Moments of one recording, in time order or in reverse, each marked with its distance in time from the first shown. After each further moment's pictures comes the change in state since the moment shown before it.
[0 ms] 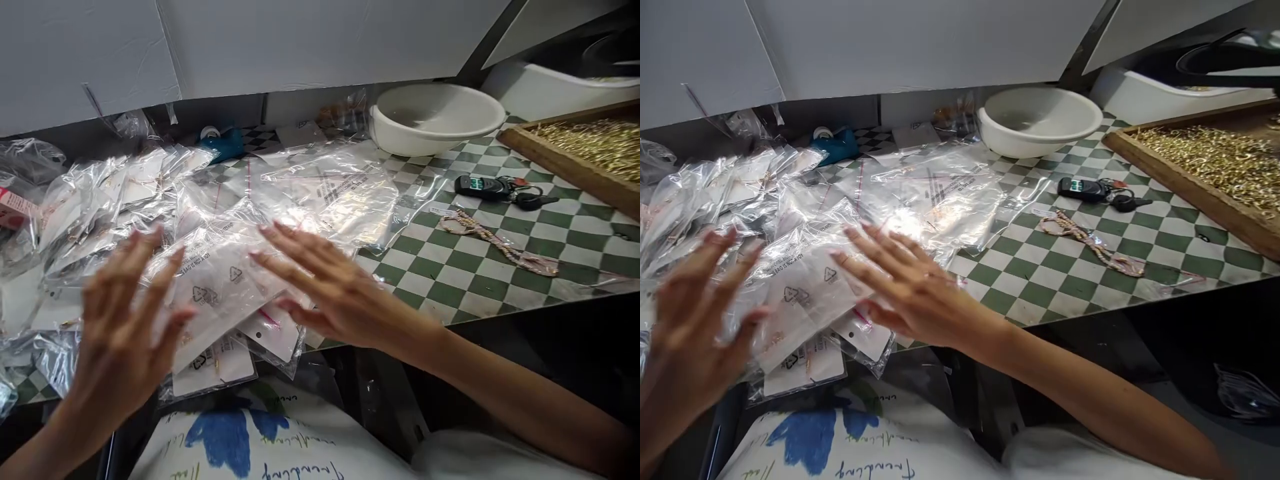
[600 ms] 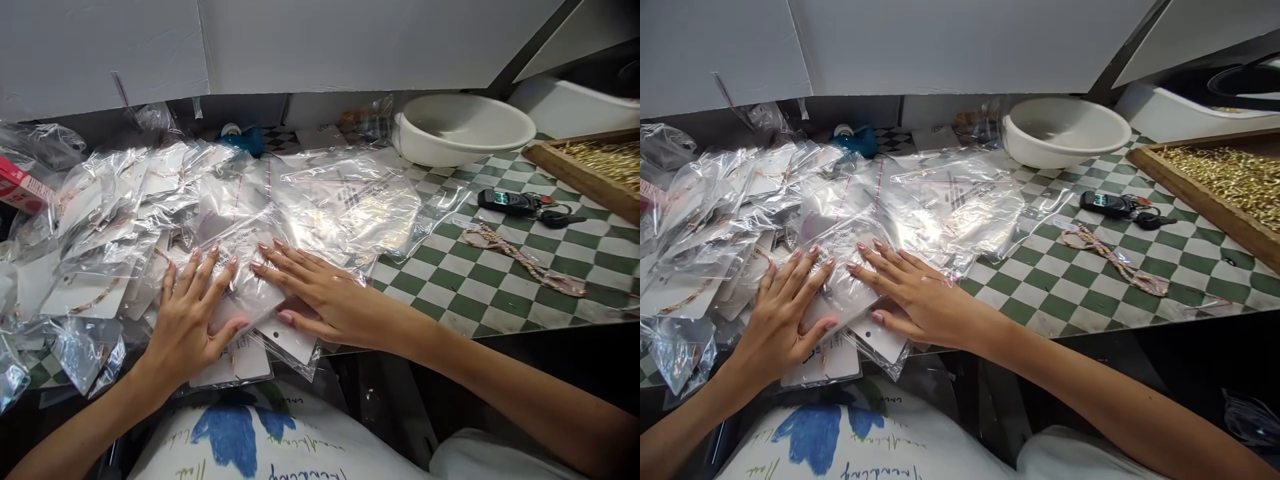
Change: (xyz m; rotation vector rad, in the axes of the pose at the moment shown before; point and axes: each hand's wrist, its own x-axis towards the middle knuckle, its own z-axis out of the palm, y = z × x) left_hand -0.004 0.007 0.053 0.047 -0.104 0.023; right_hand 0.008 0.002 0.011 0.099 -0.358 0.014
